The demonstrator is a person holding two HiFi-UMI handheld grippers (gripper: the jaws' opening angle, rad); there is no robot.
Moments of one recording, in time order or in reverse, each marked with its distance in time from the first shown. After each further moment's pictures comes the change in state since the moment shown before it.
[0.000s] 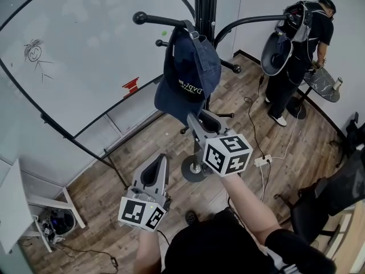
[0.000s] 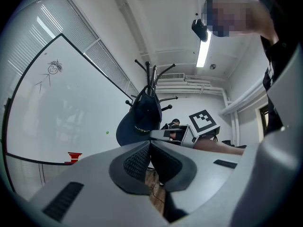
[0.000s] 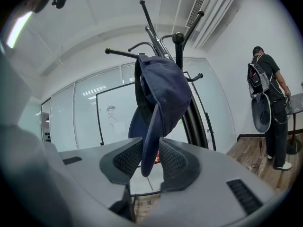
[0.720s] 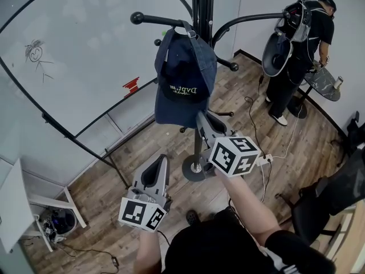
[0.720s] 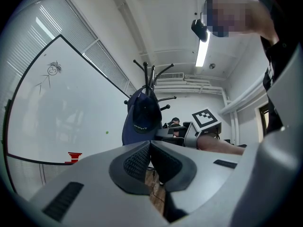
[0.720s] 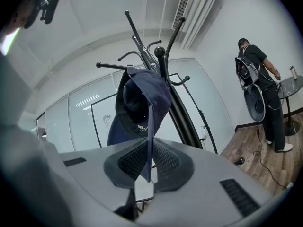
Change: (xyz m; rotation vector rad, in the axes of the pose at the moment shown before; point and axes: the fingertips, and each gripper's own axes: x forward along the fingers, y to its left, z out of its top) left arm -0.004 -0.007 0.000 0.008 0.005 0.000; right arm -0.021 -0.012 0.009 0.146 -0.045 -0.029
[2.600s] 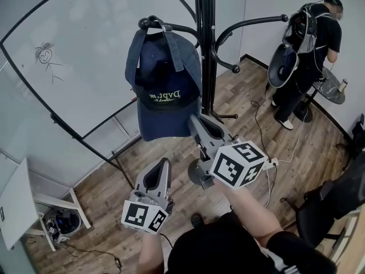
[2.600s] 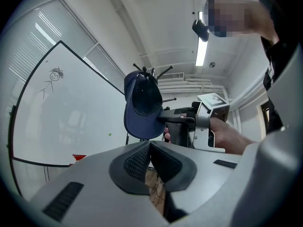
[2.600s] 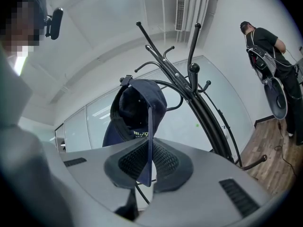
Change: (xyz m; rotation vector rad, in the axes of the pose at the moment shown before) left arm -0.017 -0.001 0.006 0.023 -0.012 0.032; right arm -0.022 0.077 0.030 0.057 -0.047 0.198
